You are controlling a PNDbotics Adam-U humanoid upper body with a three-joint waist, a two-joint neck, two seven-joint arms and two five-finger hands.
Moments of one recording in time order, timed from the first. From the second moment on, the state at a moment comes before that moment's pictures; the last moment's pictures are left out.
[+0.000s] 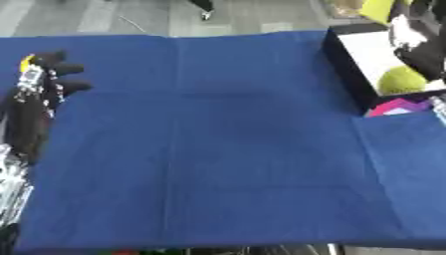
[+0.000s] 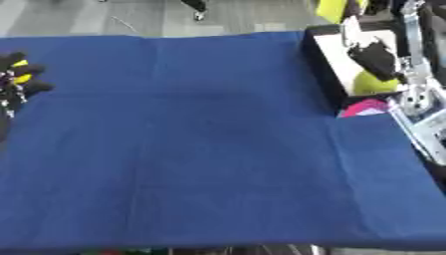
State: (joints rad) left arm -0.34 0.36 -0.18 -1.83 0.16 0.12 0.06; right arm -0.40 -0.79 0.04 -1.46 0.03 -0.22 -0.48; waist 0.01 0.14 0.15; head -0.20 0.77
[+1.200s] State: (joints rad) left arm -0.31 0.31 -0.14 -1.97 0.10 0.07 -0.01; right arm -0.52 -0.85 0.01 -0.76 0.01 -0.41 -0.30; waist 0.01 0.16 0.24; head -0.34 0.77
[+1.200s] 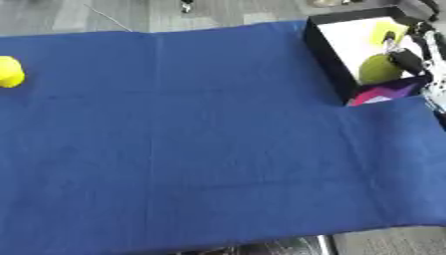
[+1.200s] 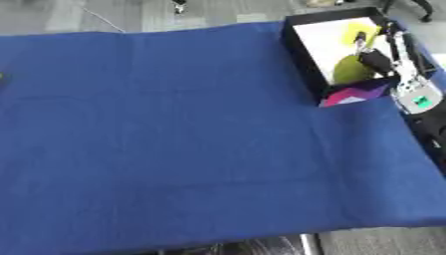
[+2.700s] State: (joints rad) left arm -0.63 0.50 -0.15 -1.61 -0.34 0.39 0.19; right arm -0.34 -0.82 0.03 -1.77 0.33 -0.45 -0.24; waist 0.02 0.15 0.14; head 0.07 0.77
